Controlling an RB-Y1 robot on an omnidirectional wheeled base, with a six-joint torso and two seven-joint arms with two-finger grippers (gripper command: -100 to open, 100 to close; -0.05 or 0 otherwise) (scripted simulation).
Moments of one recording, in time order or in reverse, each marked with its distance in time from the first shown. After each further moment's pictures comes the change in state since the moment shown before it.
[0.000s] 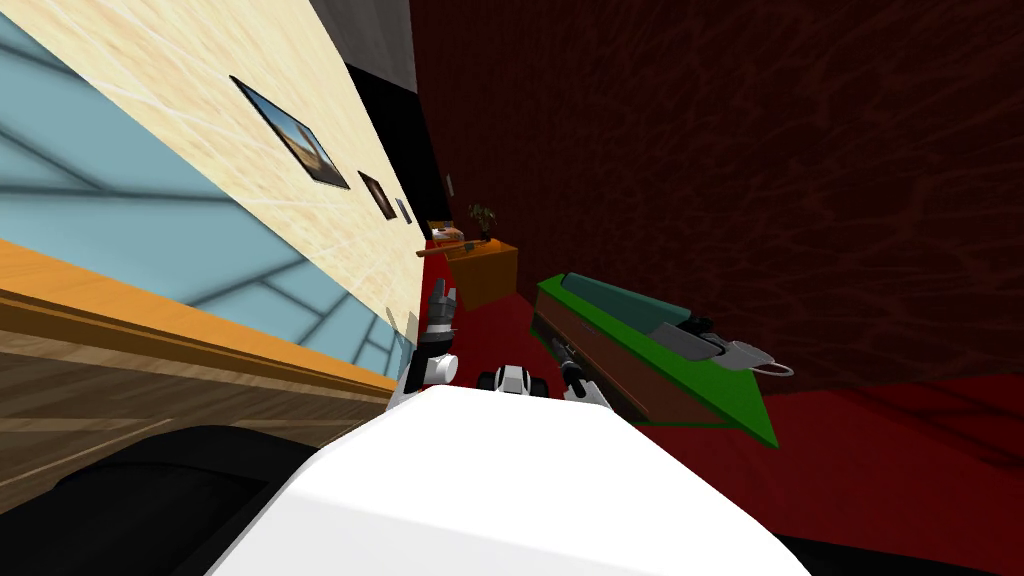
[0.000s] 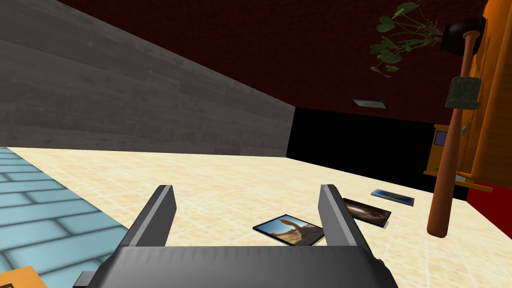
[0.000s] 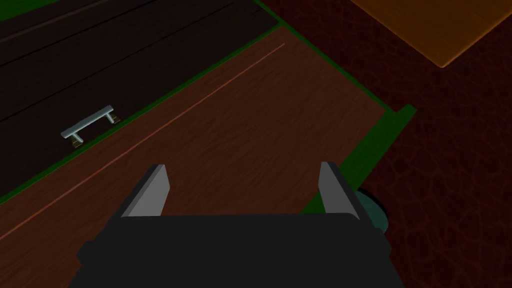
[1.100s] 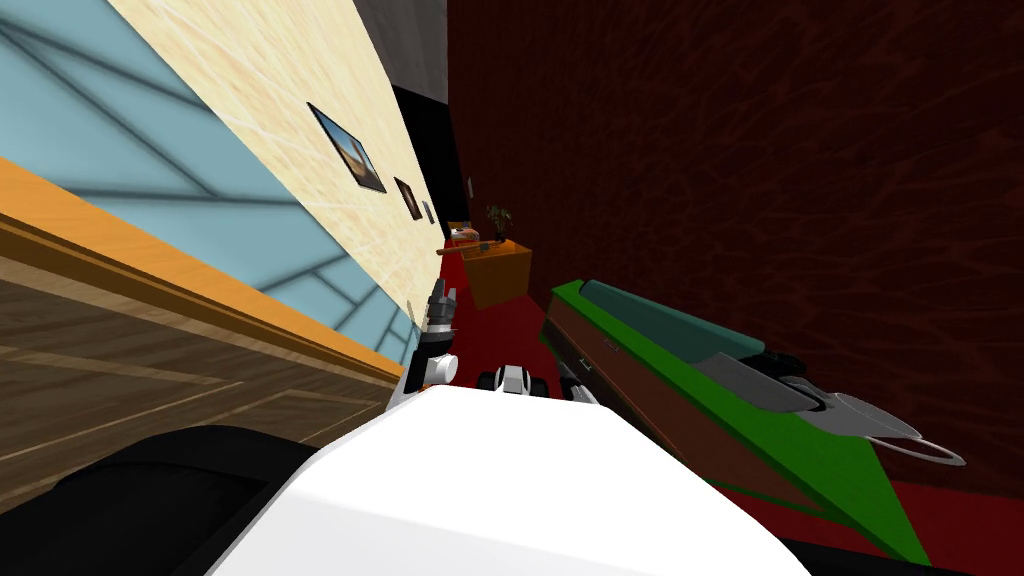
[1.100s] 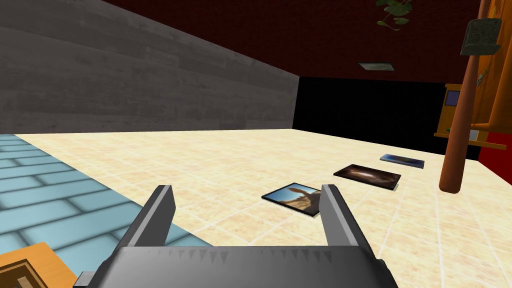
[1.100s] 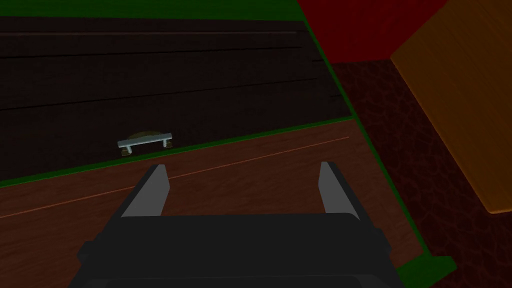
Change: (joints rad) left arm 0.000 0.000 0.000 0.000 0.000 0.000 0.000; right arm -0.045 -0.035 0.113 0.190 0.172 0.293 0.000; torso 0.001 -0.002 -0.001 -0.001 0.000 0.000
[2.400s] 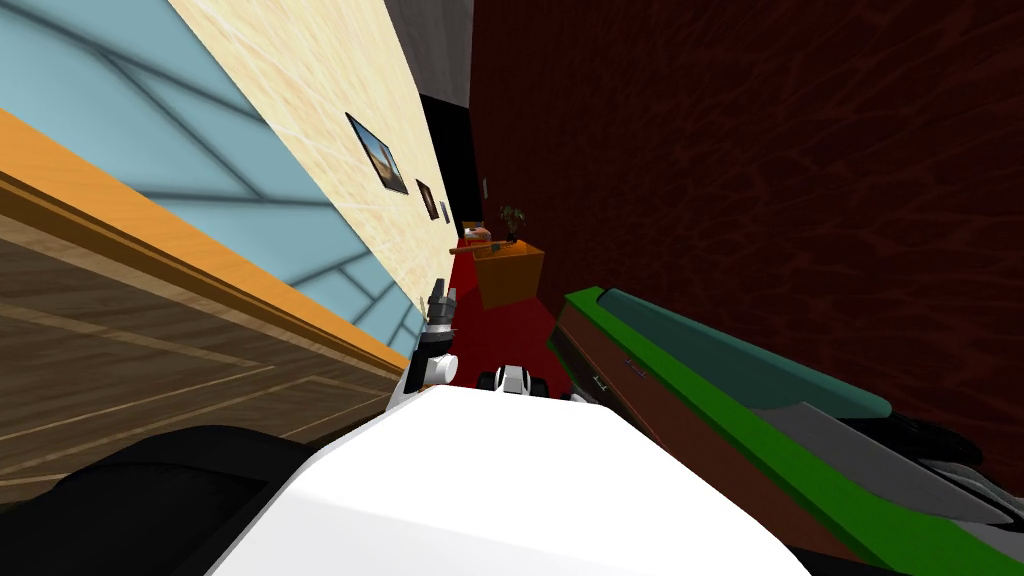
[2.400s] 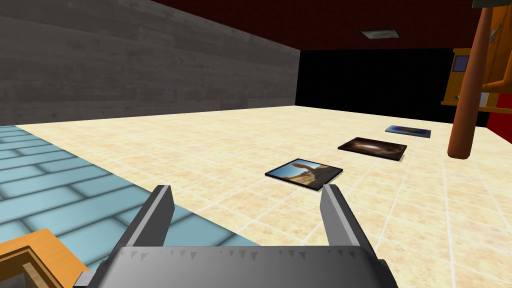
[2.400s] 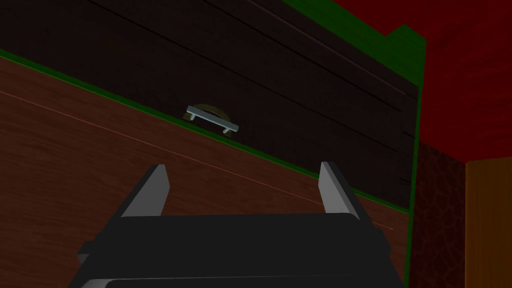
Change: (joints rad) left arm 0.000 0.000 0.000 0.000 0.000 0.000 0.000; right arm -0.091 -0.019 0.129 0.324 0.208 0.341 -0.003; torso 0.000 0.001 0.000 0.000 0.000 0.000
